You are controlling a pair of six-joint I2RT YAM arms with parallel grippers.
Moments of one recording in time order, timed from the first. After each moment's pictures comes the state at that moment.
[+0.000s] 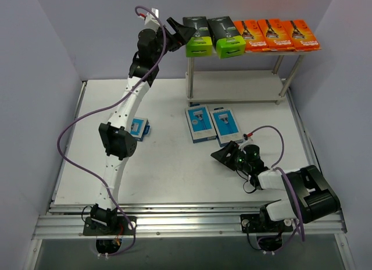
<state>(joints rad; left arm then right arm) -0.39 2.45 2.75 -0.10 0.21 -0.85 0.31 1.37 0.18 0.68 -0.30 0.90</state>
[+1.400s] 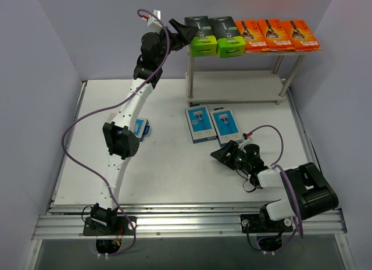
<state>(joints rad) -0.41 2.51 2.77 0.02 0.20 -0.86 0.30 1.40 0.19 0.71 -0.33 0.89</state>
